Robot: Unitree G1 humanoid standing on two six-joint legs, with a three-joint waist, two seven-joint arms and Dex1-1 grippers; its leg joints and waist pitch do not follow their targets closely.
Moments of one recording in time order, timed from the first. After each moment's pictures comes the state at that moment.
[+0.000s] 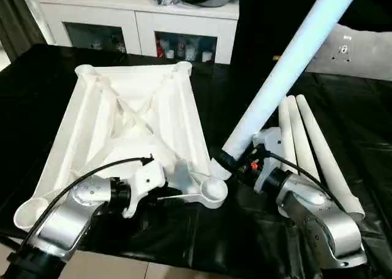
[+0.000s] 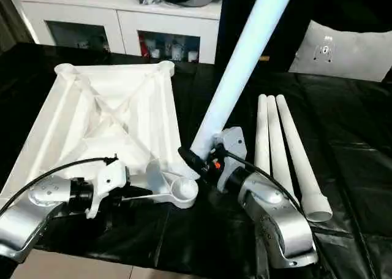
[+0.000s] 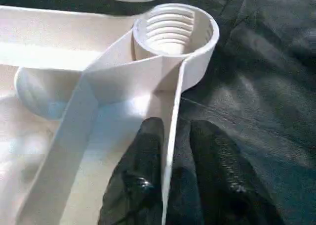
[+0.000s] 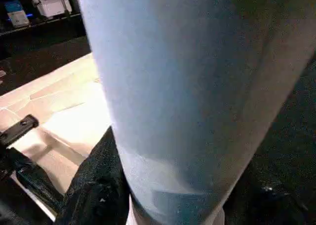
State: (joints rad) left arm -0.19 0.59 -0.29 -0.04 -0.12 0.30 -1.05; right arm -0.15 -0.22 0.12 -0.20 0.34 0.47 0.51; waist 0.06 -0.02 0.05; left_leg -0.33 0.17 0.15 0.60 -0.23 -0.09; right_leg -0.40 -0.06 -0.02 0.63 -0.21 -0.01
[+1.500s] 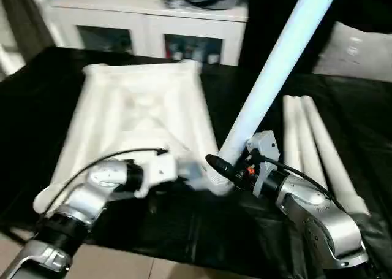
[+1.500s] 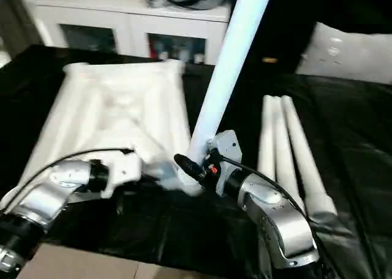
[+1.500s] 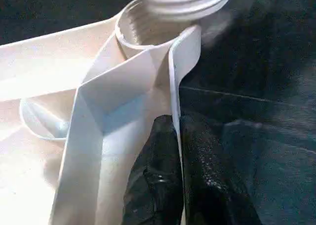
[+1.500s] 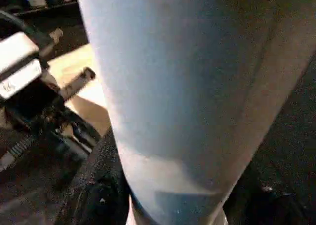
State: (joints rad) left arm -0.42 0.50 -0.33 0.38 0.01 -0.08 -1.07; right arm -0.16 -0.27 0.16 -0.20 0.32 0.49 0.56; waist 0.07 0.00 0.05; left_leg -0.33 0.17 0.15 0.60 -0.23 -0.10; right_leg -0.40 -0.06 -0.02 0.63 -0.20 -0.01
